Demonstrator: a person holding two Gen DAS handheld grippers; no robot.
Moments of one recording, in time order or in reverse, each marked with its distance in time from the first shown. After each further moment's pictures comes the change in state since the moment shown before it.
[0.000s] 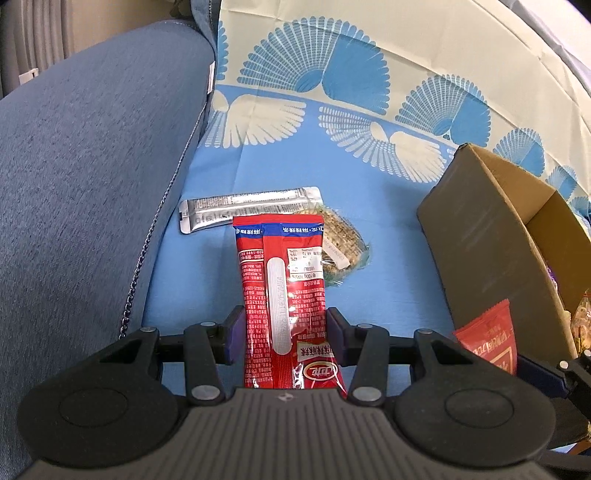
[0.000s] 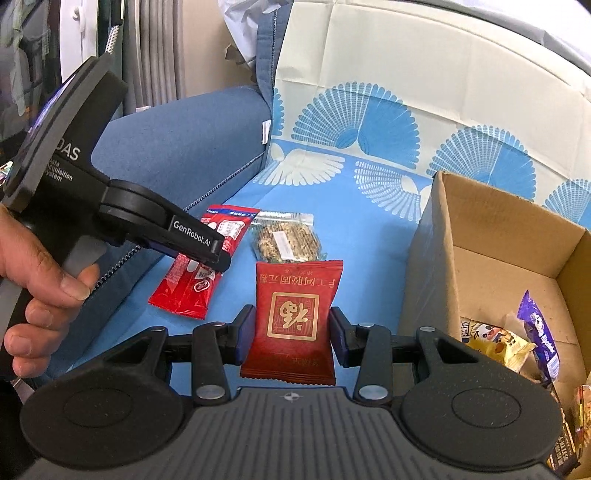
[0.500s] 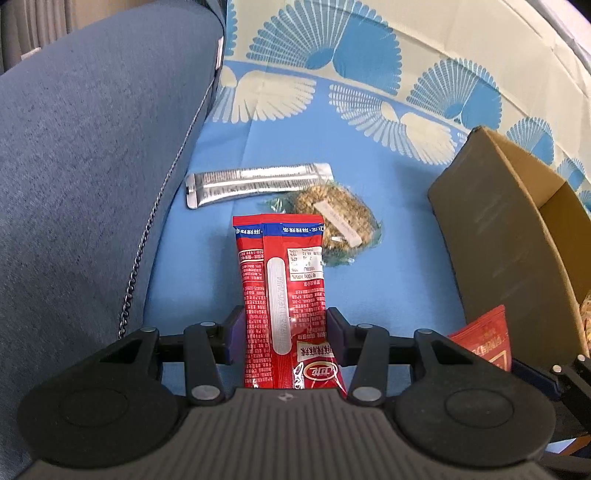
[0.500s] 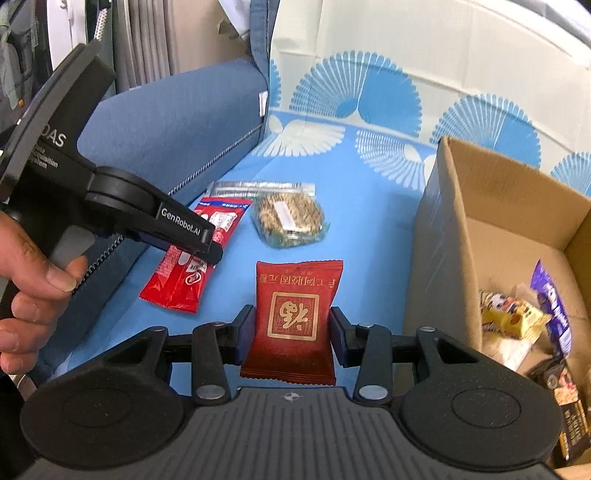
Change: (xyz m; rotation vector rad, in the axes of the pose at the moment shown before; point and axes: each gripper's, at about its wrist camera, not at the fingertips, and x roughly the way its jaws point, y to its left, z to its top) left arm 0.007 0.006 -0.005 -0.021 0.063 0.012; right arm 0.011 0.003 -0.007 0.027 0.080 0.004
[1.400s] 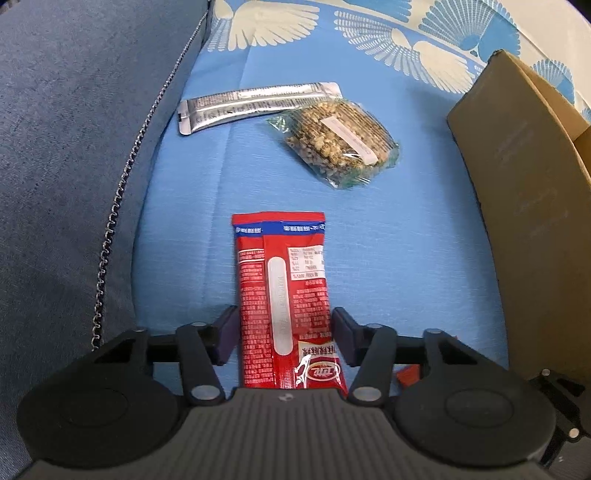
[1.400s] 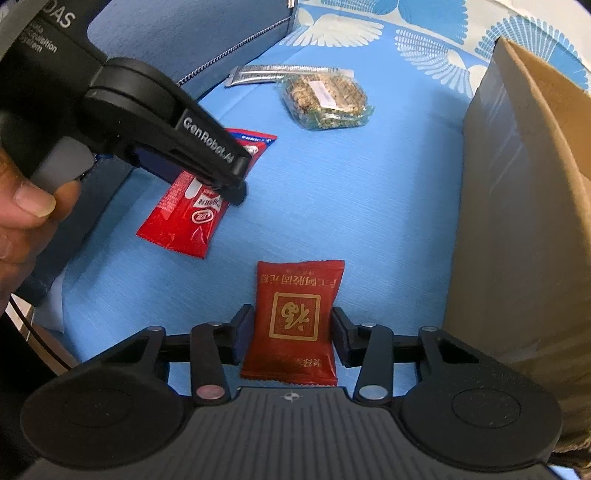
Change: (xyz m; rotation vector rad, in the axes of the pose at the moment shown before) left arm 0.029 -0.003 -0.017 0.038 0.212 0.050; right arm 0.053 0.015 -0.026 -0.029 0.323 0.063
